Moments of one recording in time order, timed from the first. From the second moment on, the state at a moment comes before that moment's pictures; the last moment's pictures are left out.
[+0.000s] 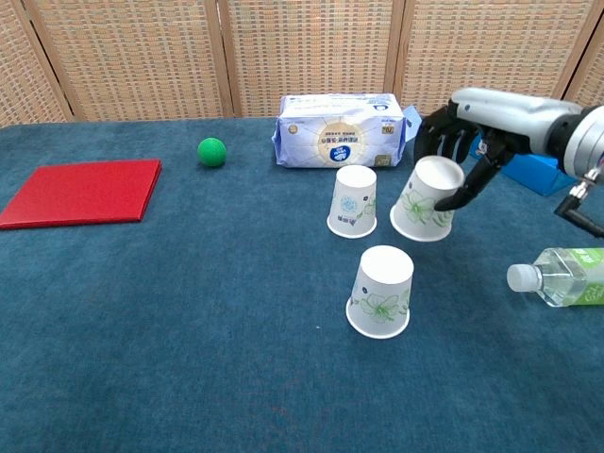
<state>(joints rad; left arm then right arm) -0.14 -1.10 -0.10 -1.61 1.33 1.38 0.07 0.71 -1.45 0.26 -1.56 -1.11 0.96 -0.23</state>
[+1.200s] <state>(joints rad) -0.16 -1.08 -0.12 -1.60 1.27 1.32 0.02 1.02 -1.59 0.39 -1.48 -0.65 0.99 -0.55</state>
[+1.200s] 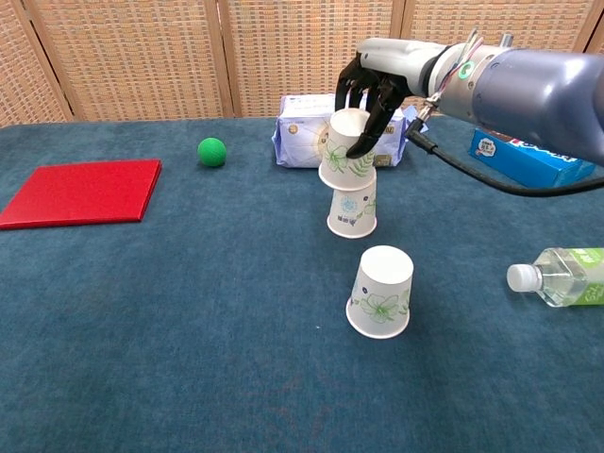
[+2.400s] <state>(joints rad) -0.16 -1.09 -0.11 -1.63 1.29 1.34 0.06 0.84 -1.34 0.07 -1.81 -1.20 0.85 -0.39</state>
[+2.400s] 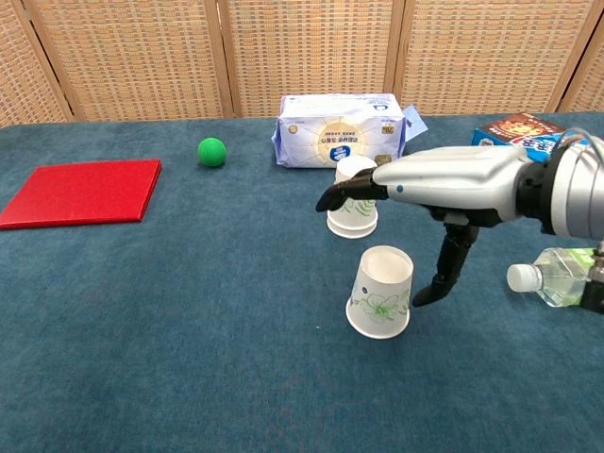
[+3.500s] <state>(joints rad) -0.17 -1.09 -0.11 -1.61 1.28 1.32 0.04 0.79 -1.40 0.16 -1.70 -1.30 0.96 -0.23</state>
